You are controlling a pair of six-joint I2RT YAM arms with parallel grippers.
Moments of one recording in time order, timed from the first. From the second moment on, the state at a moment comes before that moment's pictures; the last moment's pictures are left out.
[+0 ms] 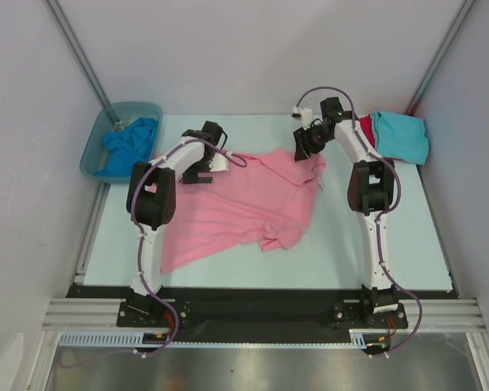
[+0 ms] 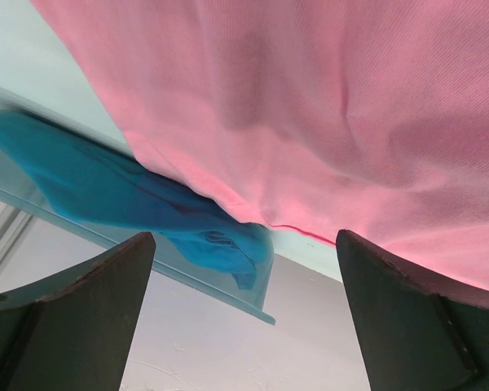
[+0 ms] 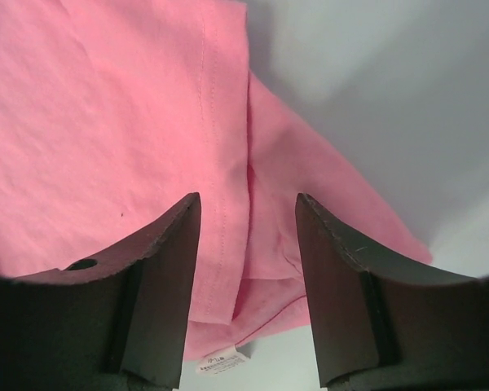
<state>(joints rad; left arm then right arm) -0.32 2.24 1.82 -0.90 -0.49 1.11 0.15 2.52 2.34 -0.90 -0.56 -0.44</state>
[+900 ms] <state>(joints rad) -0.32 2.24 1.82 -0.90 -0.49 1.11 0.17 2.55 2.30 -0.97 -0.59 -0.48</state>
